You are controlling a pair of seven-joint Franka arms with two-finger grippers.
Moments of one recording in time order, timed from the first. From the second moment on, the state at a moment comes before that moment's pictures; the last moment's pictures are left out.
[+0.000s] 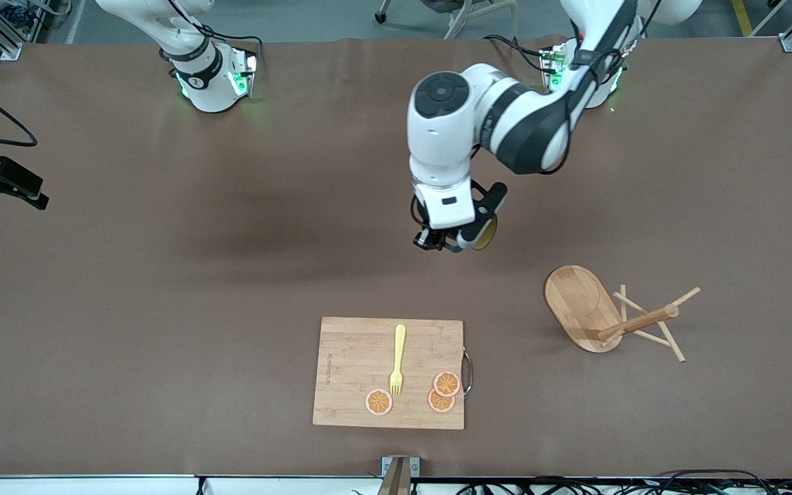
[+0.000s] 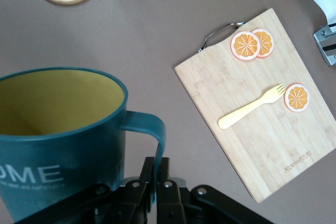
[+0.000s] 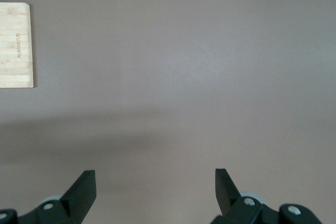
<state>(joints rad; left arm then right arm) -0.59 0.44 -0.15 -1.50 0.19 2.06 -1.79 0.00 0.01 -0.06 -1.56 -0.01 1.64 -0.02</state>
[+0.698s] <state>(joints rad) -0.37 0.37 -0.15 -1.50 -0.19 2.06 -1.65 0.00 0.01 -0.06 -1.56 -0.02 1.68 -0.02</state>
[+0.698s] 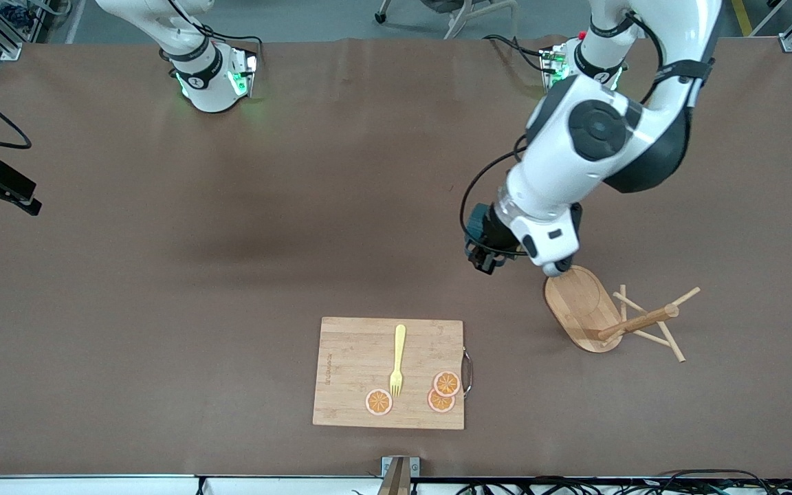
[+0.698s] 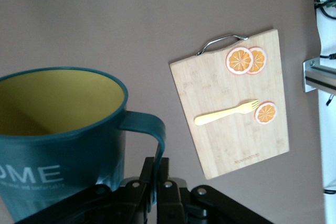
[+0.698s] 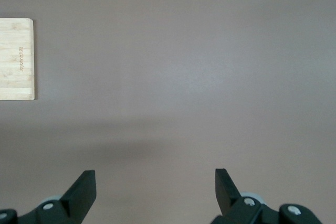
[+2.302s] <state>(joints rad) -0.07 0.37 -0.15 -1.59 -0.45 2.06 -1.23 0.00 0.01 -0.06 -1.57 -0.01 1.66 -0.02</state>
